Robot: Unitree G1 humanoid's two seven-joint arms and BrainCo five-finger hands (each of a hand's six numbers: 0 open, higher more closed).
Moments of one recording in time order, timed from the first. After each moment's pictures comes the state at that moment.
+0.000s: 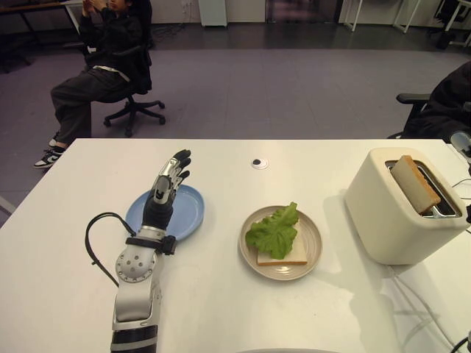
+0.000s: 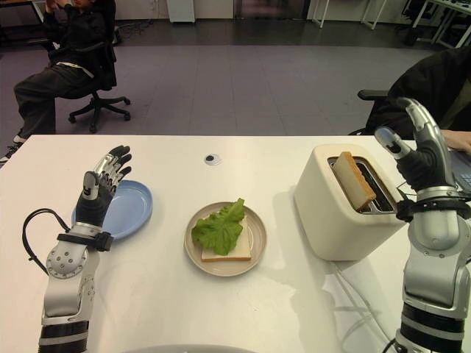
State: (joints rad) left arm 0.03 0.20 0.17 -0.27 -0.10 -0.09 -0.23; right arm -0.07 -0.65 -0.41 -0.31 -0.34 0.15 0.20
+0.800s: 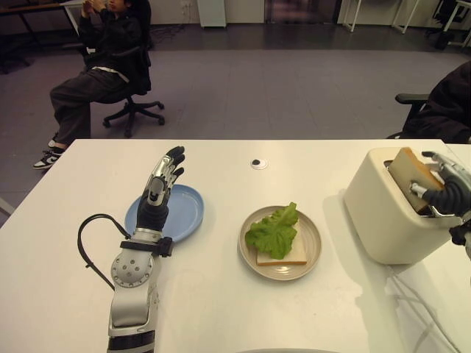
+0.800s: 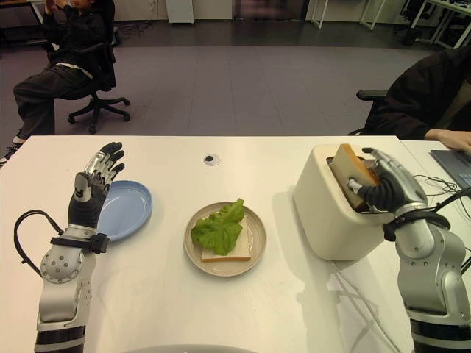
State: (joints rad) left arm 0.06 0.21 0.17 -0.34 -0.10 -0.10 -0.19; right arm -0.01 -0.74 -0.30 -0.34 -0.46 0.21 0.26
